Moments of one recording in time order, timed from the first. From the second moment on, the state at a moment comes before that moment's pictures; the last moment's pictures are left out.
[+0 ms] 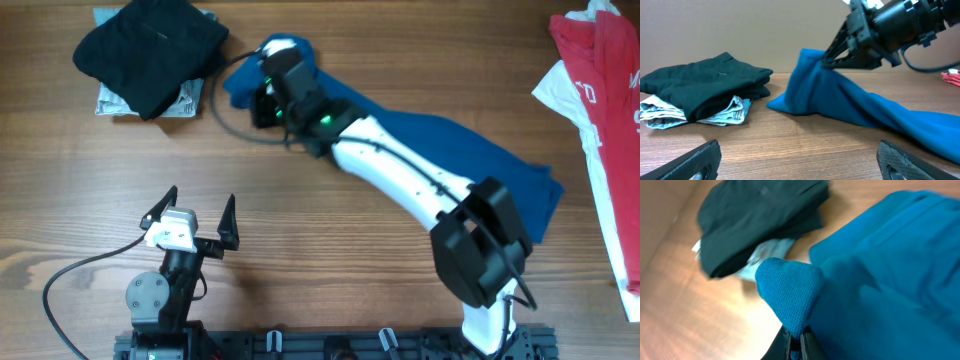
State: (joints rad) left arm 0.01 0.01 0.01 -0.06 0.19 -0.07; right arm 0.74 2.02 1.63 -0.26 -0.02 0.50
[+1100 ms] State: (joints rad) left arm 0.01 0.01 0.01 -0.06 0.21 -0.04; right arm 0.46 1.83 1.63 -0.77 -0.06 0.58
